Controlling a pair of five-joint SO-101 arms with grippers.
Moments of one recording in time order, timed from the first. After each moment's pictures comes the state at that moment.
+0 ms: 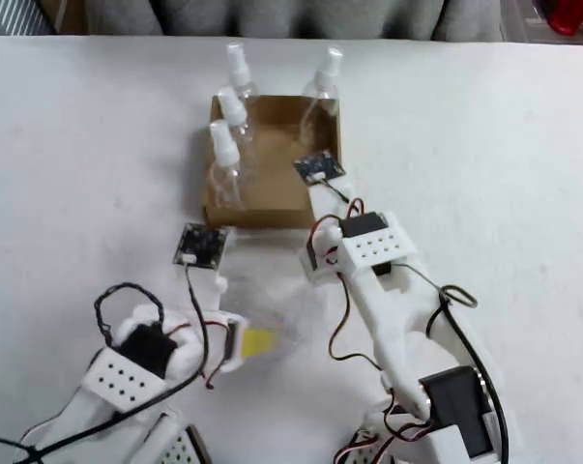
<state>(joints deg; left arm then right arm) 23.3 -61.9 77.6 62.3 23.0 -21.1 -9.8 38.1 55.9 6.3</state>
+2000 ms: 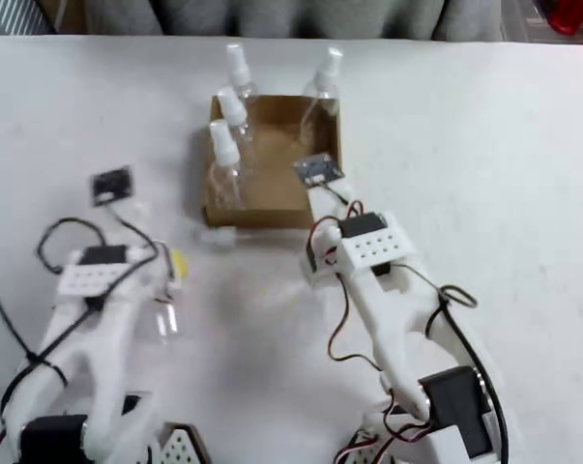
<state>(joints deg) -11.5 -24.3 57.8 50.2 17.7 -22.5 -9.8 38.1 57.6 6.2</state>
